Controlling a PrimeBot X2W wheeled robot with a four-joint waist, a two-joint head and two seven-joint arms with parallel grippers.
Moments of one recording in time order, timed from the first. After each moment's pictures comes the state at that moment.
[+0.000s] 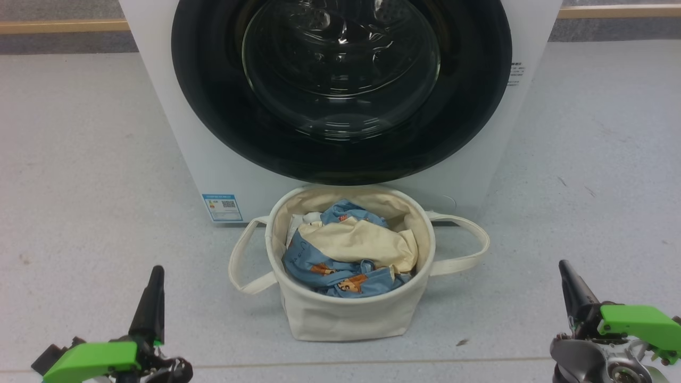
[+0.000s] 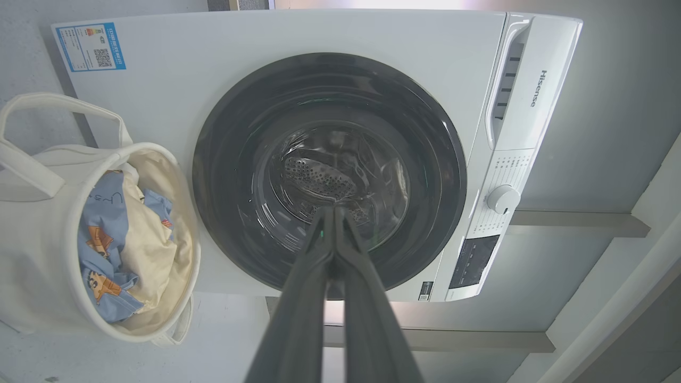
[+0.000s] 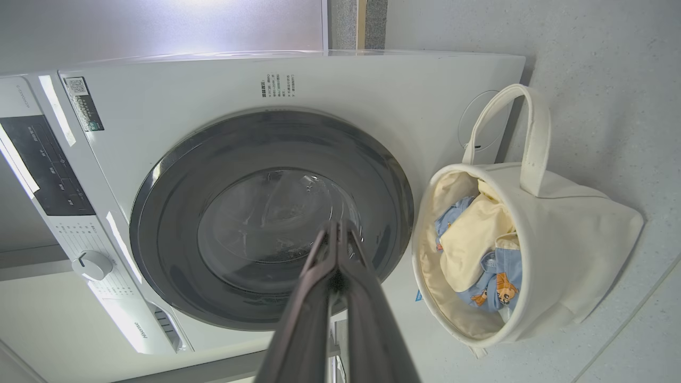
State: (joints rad) left arm -0.08 0.05 0.07 0.22 -1.63 -0.07 0.10; right arm -0.10 -0.29 0.21 0.23 1.90 0.13 -0.16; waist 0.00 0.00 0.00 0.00
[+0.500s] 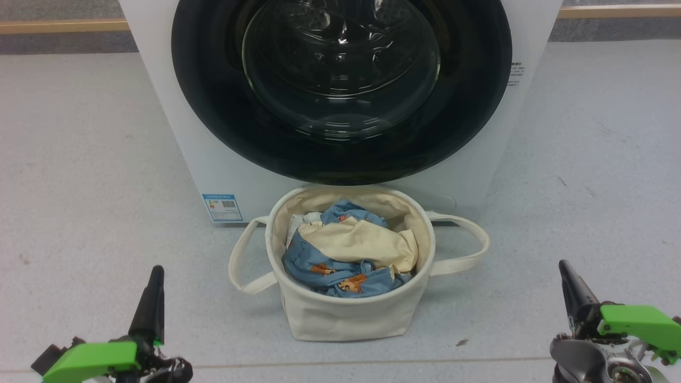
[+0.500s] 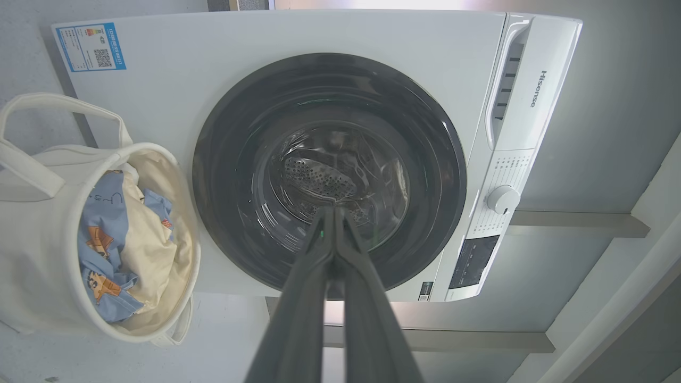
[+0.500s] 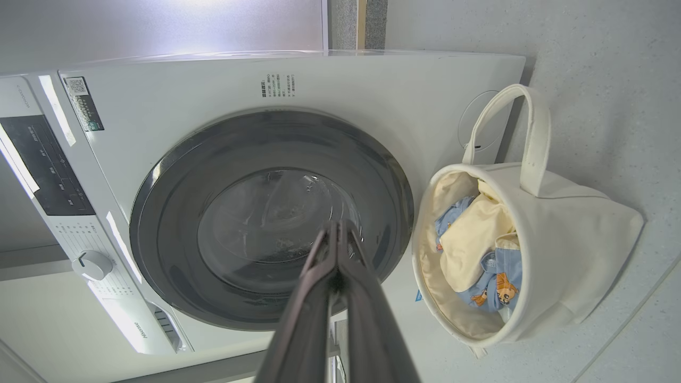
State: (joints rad) left arm -0.08 0.05 0.07 0.22 -1.63 -0.07 0.10; right arm -0.10 -0.29 0.21 0.23 1.90 0.13 -0.16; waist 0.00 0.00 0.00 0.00
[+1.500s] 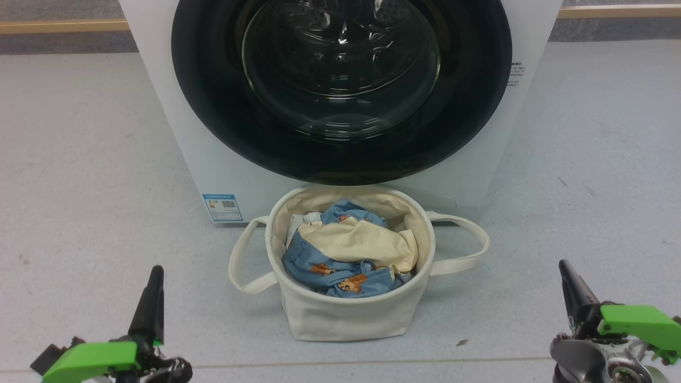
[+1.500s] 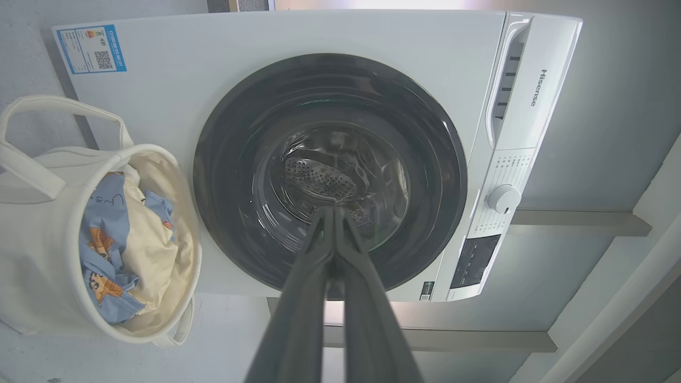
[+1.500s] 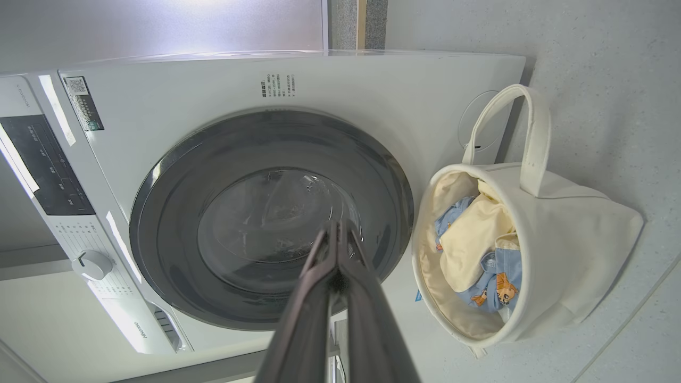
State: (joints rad) left arm -0.08 0.05 0.07 0.22 -1.62 -0.07 0.10; right arm -0.10 -0.29 0.21 0.23 1.90 0.13 -0.16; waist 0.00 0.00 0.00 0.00
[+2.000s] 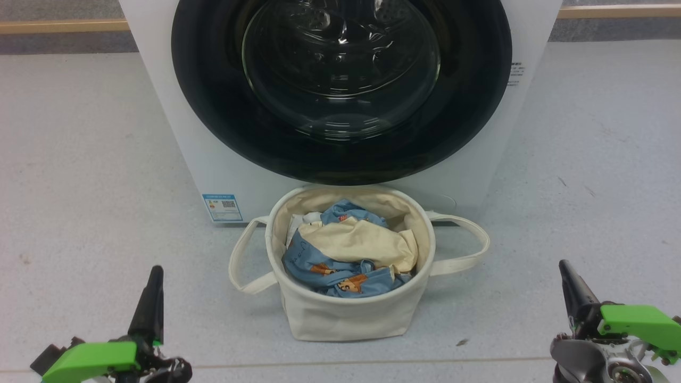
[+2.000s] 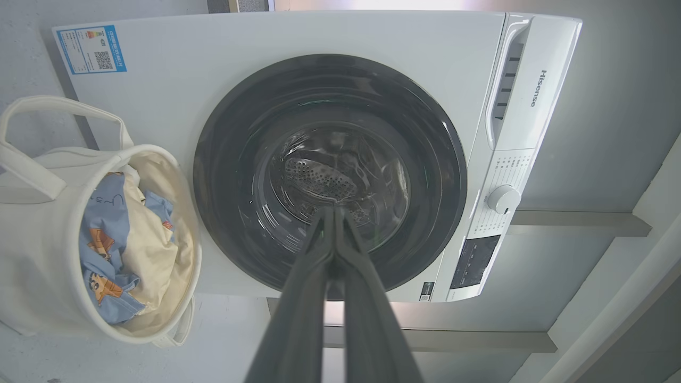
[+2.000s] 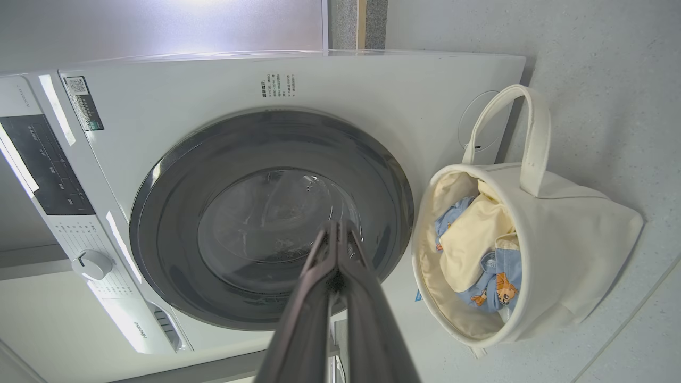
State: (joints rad) left arm -0.08 0.05 0.07 0.22 -1.62 -0.07 0.10; right arm -0.10 -0.29 0.22 0.23 1.90 0.13 -0.16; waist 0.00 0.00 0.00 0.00
